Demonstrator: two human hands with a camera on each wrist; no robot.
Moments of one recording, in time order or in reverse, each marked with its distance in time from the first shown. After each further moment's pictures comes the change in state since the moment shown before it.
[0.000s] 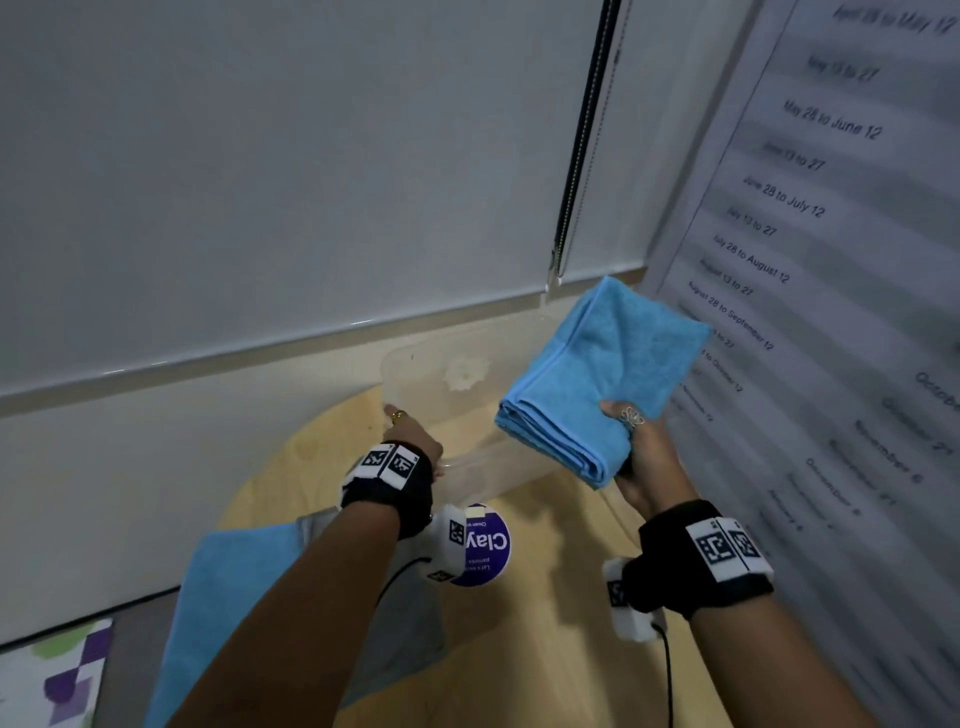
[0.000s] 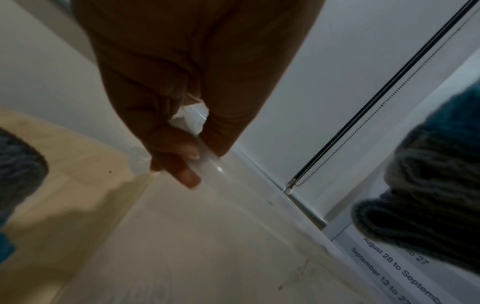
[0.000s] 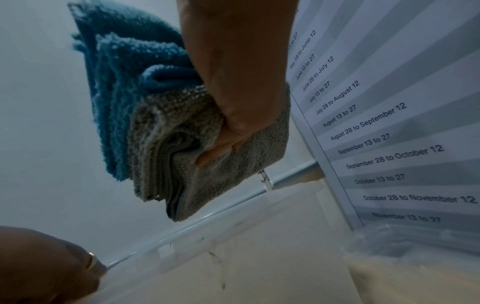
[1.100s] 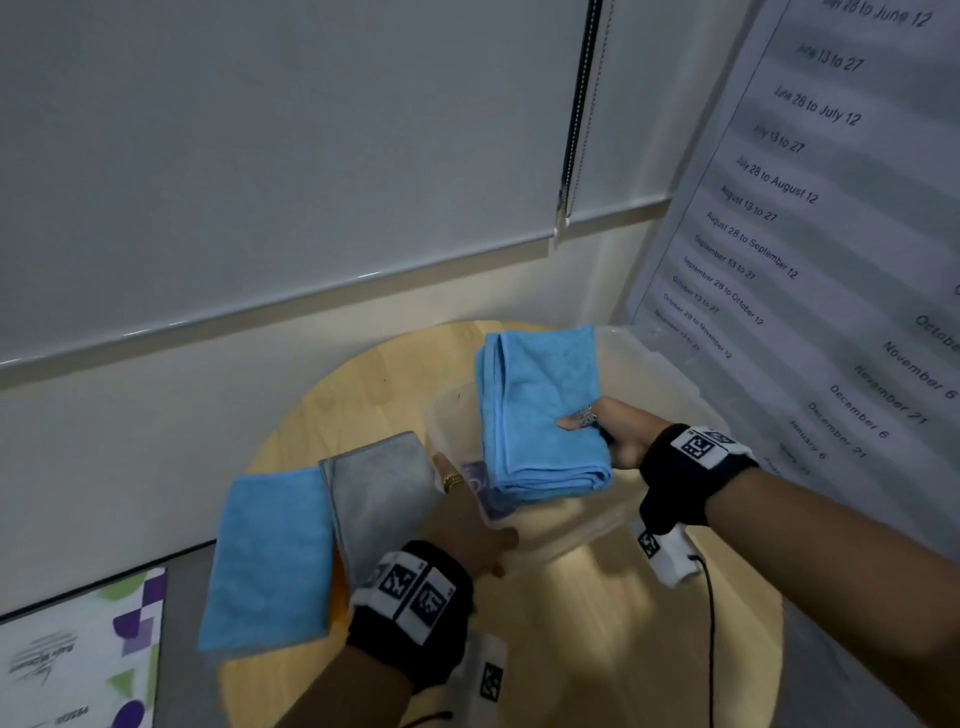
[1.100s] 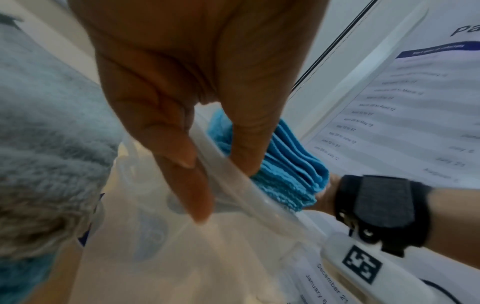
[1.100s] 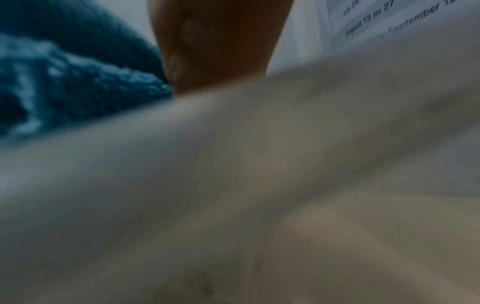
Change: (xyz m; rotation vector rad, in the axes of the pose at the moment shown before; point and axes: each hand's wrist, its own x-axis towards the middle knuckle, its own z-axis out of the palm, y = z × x) left_hand -0.144 -0.072 0.048 0.039 -0.286 0.204; right_hand -0.011 0.032 -0.013 -0.341 -0.312 0.646
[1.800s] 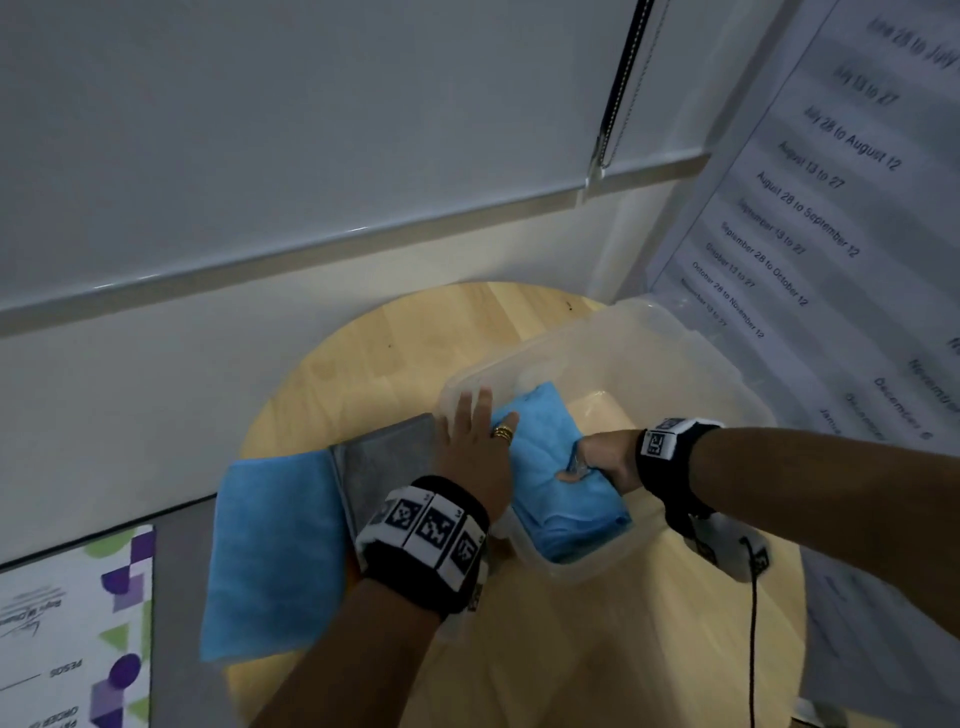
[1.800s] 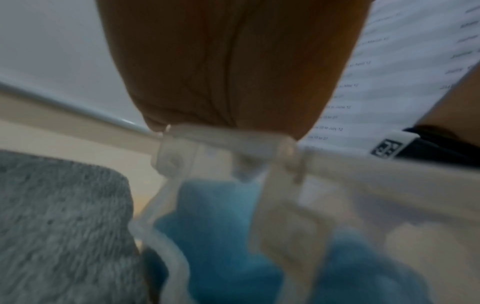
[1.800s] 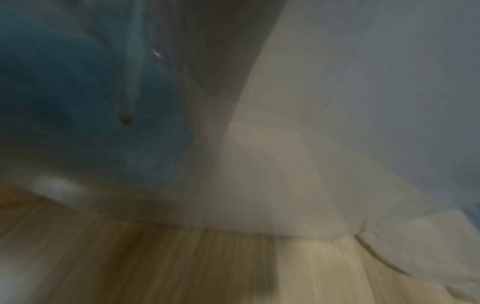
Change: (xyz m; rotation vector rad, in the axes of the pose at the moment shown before) left_hand 0.061 0.000 -0.035 0.706 0.057 0.236; right_hand 0.065 0.043 0.005 -0.717 0.064 0.565
